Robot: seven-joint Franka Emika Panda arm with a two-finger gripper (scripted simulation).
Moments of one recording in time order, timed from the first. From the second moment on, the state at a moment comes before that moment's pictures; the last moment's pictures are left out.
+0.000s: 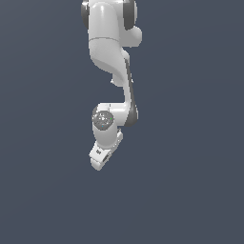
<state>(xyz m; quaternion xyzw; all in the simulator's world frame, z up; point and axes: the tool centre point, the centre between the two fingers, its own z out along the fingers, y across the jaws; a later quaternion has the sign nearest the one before) 0.044 -0.061 0.010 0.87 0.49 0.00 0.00</state>
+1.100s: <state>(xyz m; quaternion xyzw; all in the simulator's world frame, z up) 0.038 -0.064 0.045 0.87 0.49 0.00 0.00</state>
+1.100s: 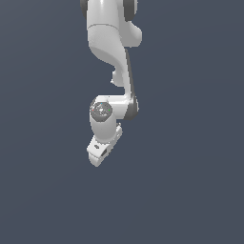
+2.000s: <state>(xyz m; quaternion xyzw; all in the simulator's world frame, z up) 0.012 -0.078 0.236 0.87 0.49 0.00 0.00</state>
